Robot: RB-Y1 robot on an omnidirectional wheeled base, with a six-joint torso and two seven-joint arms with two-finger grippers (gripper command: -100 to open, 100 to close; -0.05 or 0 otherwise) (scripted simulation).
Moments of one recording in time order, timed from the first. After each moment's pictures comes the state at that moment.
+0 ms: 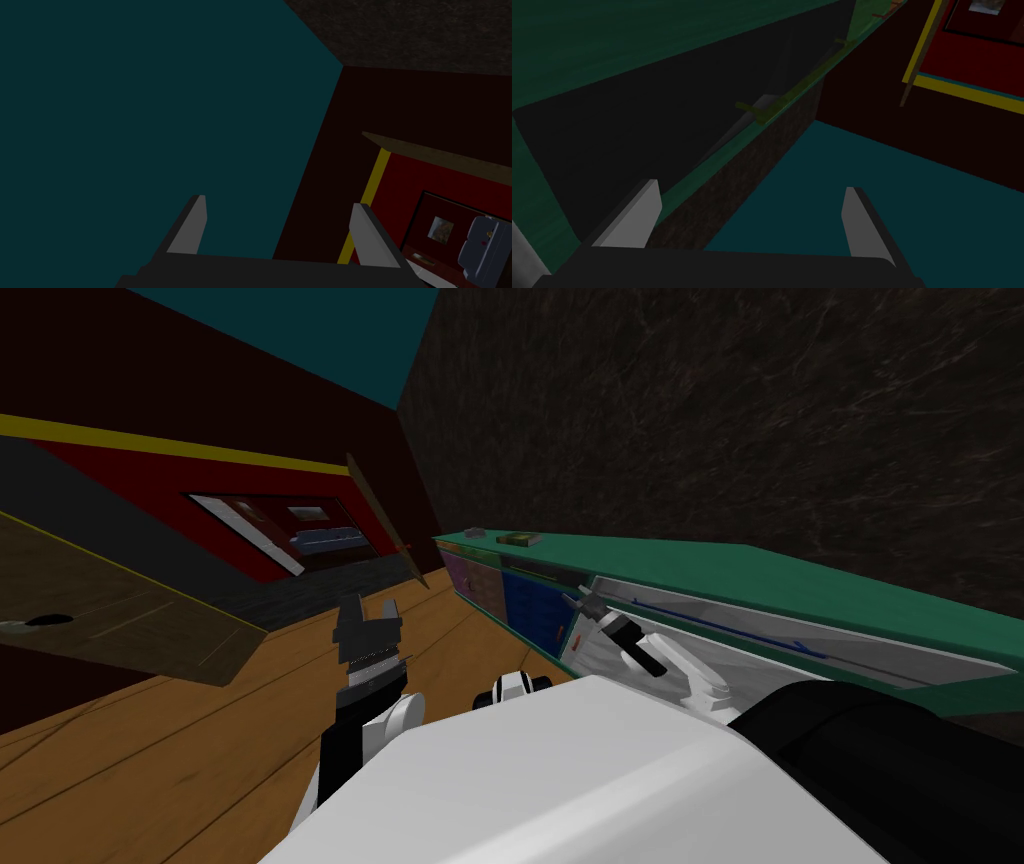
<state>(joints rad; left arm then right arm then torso) 0.50 -0.01 0.05 -2.33 0.10 -0.47 -0.10 0.51 -0.56 -0.20 -2.07 0.62 -0.35 0.37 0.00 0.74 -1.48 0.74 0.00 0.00</state>
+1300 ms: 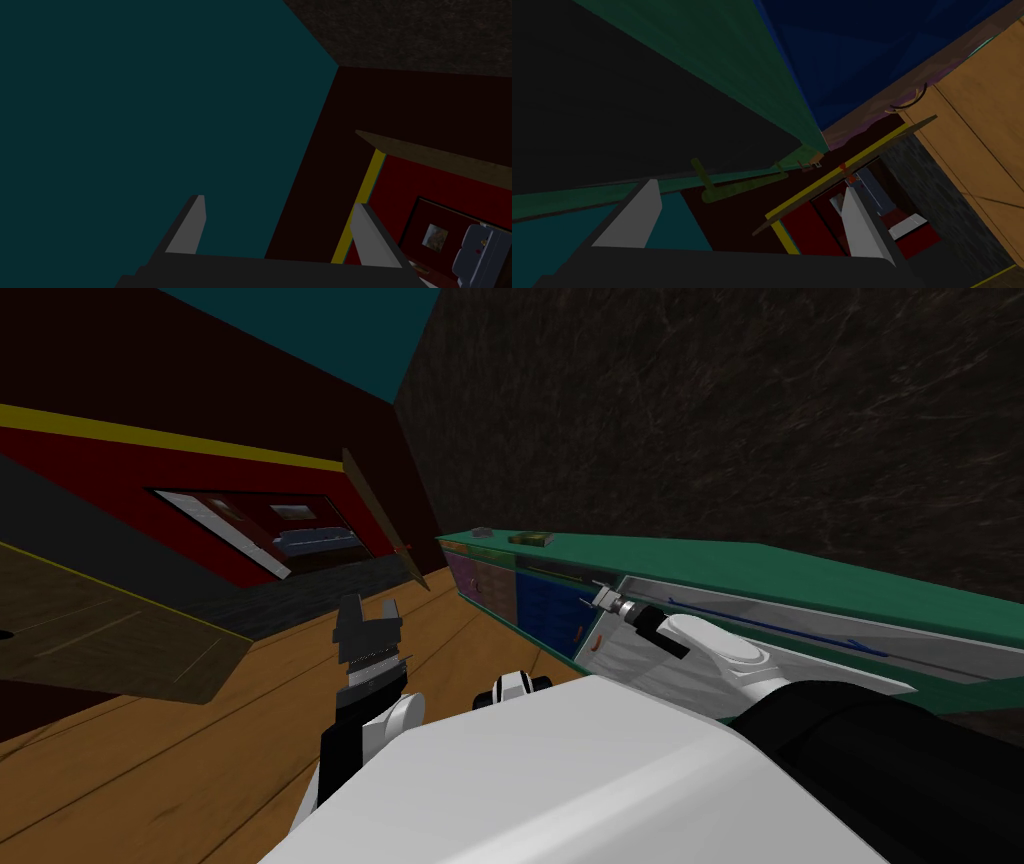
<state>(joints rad) 0.50 -0.01 0.05 -2.32 0.10 -0.47 -0.10 0.52 -0.88 -0.32 -1.91 0.93 -0.33 0.62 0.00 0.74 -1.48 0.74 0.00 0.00</state>
